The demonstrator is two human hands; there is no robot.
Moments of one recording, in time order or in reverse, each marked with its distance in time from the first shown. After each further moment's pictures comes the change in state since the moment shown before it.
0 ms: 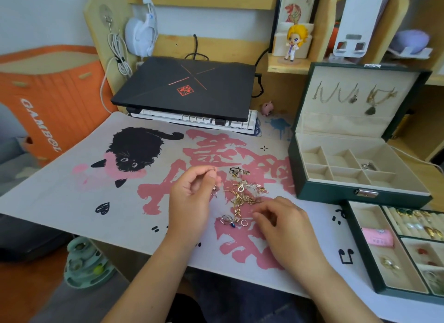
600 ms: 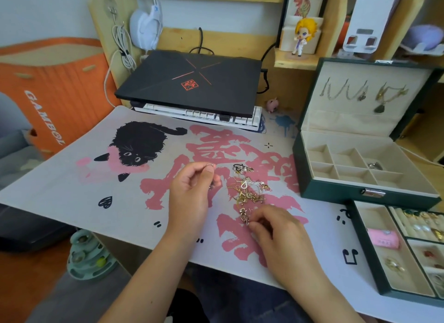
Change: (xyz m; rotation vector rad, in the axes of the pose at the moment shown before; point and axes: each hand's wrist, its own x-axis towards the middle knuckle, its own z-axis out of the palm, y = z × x) left_hand 0.001 0.006 -0.001 0.003 0.055 -0.059; right_hand -0.022 -0.010 0.008 0.035 -0.041 -0.033
